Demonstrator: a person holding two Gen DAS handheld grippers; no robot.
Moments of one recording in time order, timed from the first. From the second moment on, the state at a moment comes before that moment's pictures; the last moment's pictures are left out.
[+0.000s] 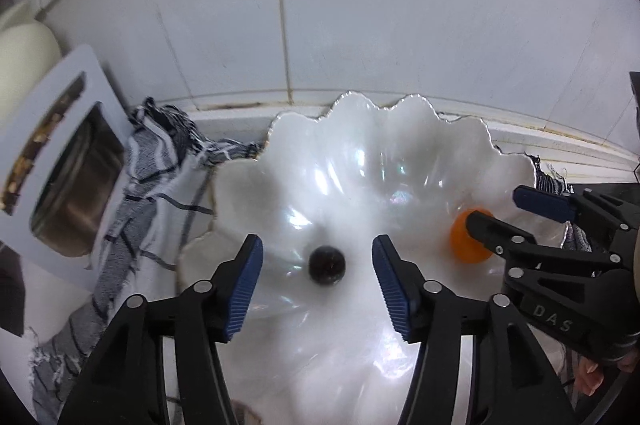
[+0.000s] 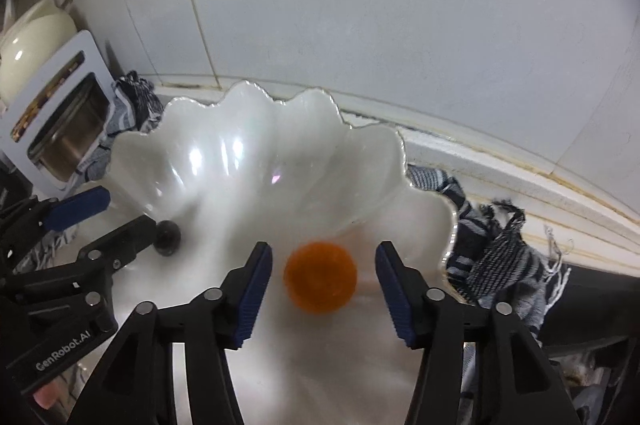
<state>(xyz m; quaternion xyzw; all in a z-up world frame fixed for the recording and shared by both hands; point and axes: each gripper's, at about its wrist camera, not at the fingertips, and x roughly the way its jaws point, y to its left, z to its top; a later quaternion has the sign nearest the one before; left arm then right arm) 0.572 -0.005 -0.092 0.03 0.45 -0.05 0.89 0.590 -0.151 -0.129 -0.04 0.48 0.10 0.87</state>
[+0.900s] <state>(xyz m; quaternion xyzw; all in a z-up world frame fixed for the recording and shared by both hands) 0.399 0.002 0.025 0.05 0.29 -0.06 0.96 0.424 -0.172 -0.013 -0.02 0.33 0.09 0.94</state>
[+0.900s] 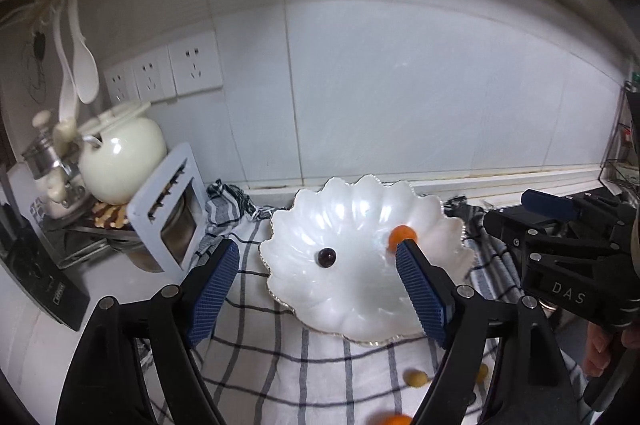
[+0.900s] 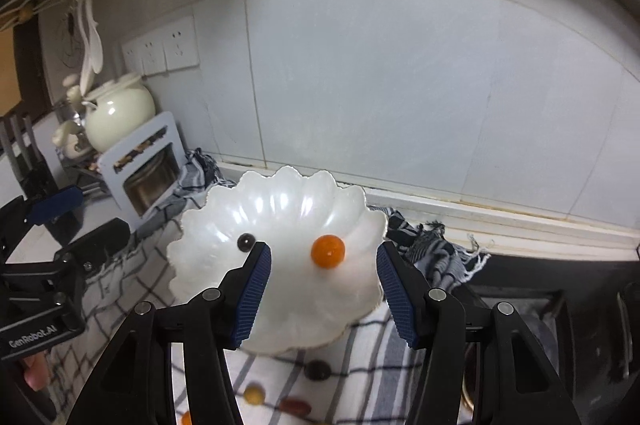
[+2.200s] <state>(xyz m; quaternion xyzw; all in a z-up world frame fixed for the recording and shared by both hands) 0.265 -0.013 -0.020 0.07 0.33 -0.12 0.93 0.263 -0.187 -0.027 -0.05 0.31 0.06 0.95</state>
